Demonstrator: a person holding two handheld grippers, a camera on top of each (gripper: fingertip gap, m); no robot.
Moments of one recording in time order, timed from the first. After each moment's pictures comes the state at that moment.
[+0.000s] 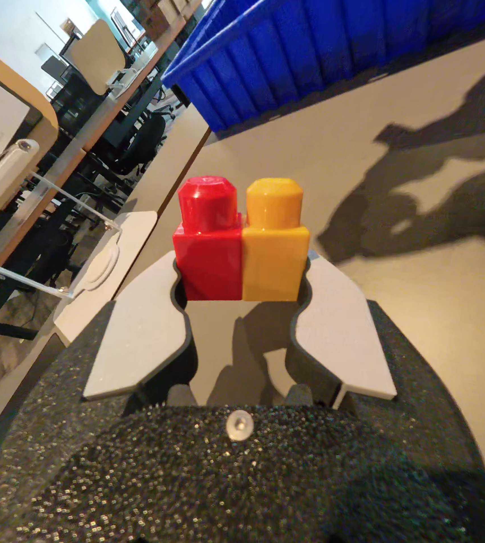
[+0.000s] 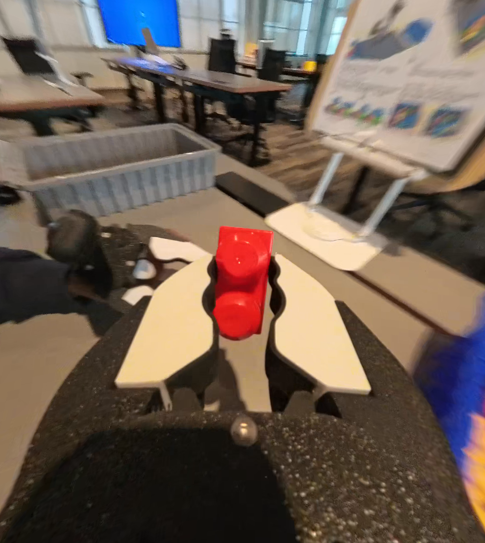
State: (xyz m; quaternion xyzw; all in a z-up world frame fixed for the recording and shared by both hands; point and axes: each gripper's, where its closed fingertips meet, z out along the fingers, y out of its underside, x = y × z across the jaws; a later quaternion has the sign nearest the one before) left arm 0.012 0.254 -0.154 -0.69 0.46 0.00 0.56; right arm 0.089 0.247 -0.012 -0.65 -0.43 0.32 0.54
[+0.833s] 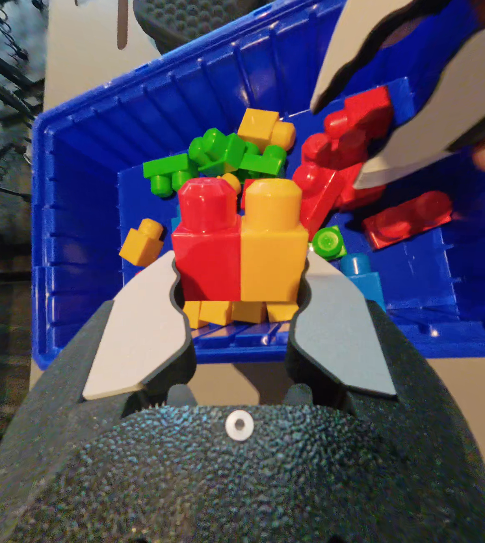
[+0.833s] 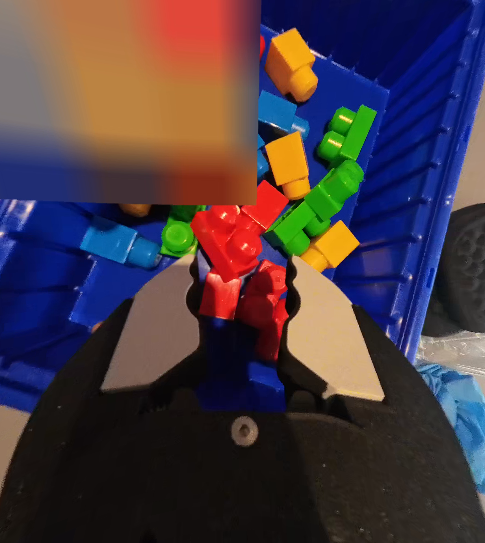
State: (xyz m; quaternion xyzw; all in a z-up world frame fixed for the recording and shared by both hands) left arm 0.313 0.360 -0.083 -0.70 0.62 -0.09 0.34; right arm 0.397 0.323 -0.113 -0.88 -0.35 0.04 0.33
